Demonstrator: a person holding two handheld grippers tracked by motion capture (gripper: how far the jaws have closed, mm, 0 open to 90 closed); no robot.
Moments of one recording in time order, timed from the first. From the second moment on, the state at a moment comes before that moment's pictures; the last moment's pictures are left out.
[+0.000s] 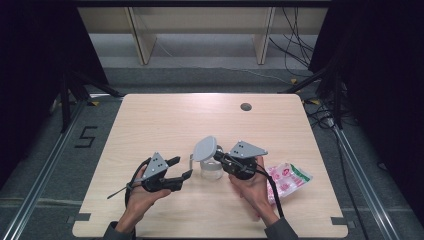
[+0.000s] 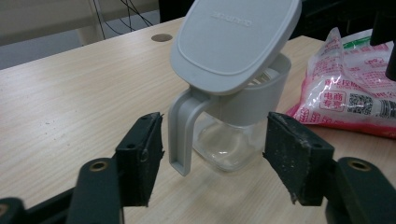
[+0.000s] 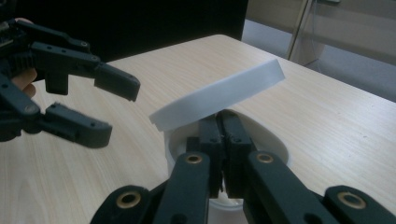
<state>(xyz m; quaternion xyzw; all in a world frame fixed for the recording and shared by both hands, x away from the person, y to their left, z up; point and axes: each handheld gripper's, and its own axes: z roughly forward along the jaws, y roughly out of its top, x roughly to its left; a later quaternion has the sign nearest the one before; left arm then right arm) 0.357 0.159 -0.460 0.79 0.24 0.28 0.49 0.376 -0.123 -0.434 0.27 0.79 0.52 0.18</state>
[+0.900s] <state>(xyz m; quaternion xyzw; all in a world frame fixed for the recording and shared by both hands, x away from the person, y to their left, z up) 0.339 0.166 -0.485 0.79 0.24 0.28 0.49 0.365 -0.095 -0.429 0.24 0.79 0.53 0.17</state>
